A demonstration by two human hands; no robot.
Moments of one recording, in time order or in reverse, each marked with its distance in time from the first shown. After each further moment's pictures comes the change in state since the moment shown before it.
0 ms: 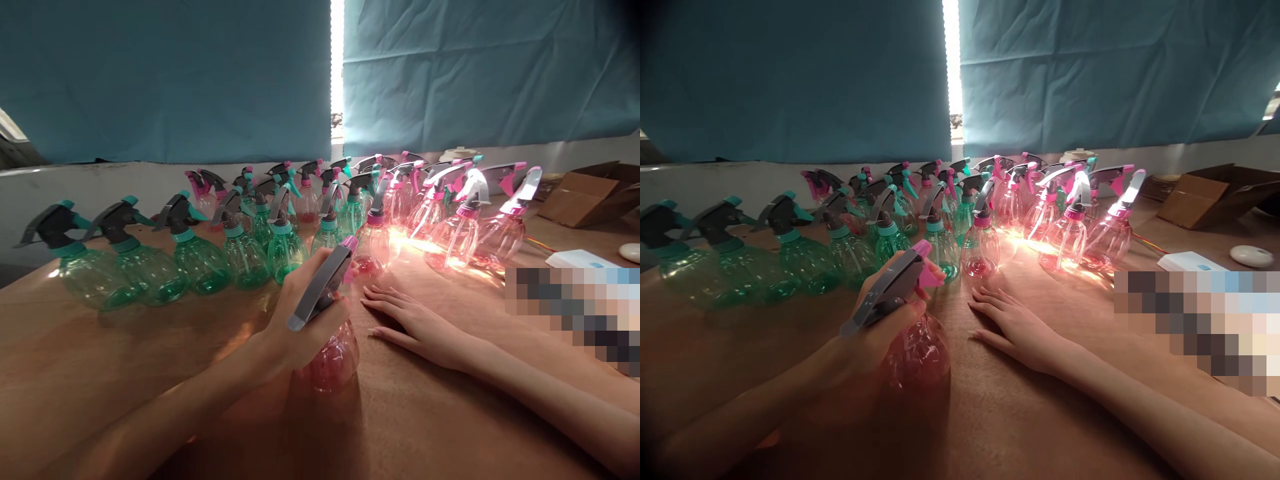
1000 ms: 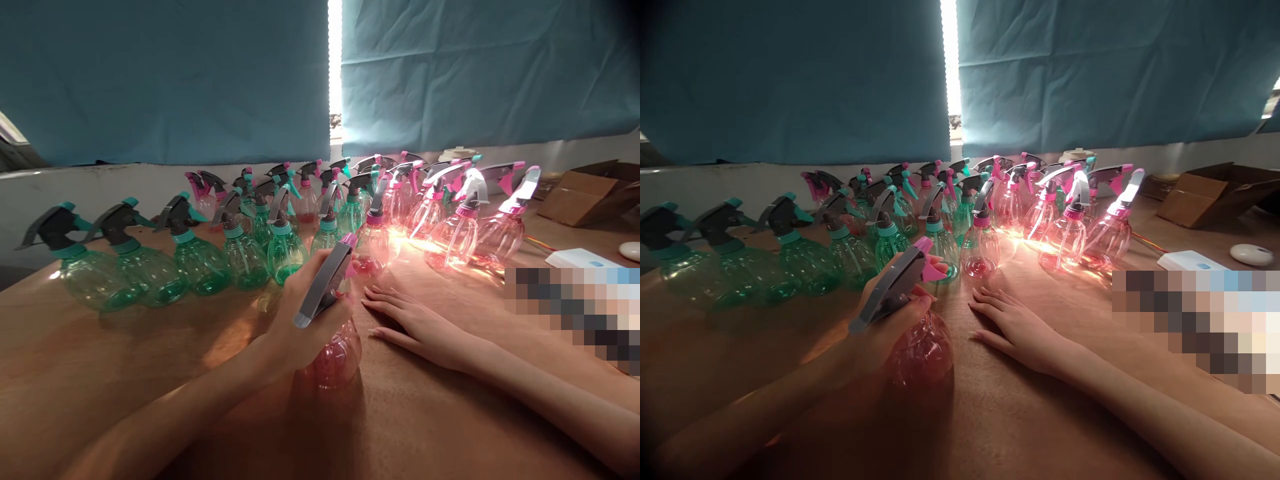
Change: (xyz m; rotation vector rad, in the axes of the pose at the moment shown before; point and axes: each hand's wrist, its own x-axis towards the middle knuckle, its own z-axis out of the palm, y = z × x) left_hand 0.001 -0.012 0.005 0.016 0.018 0.056; right_hand 0.000 -0.002 -0.003 -0.054 -0.040 0.000
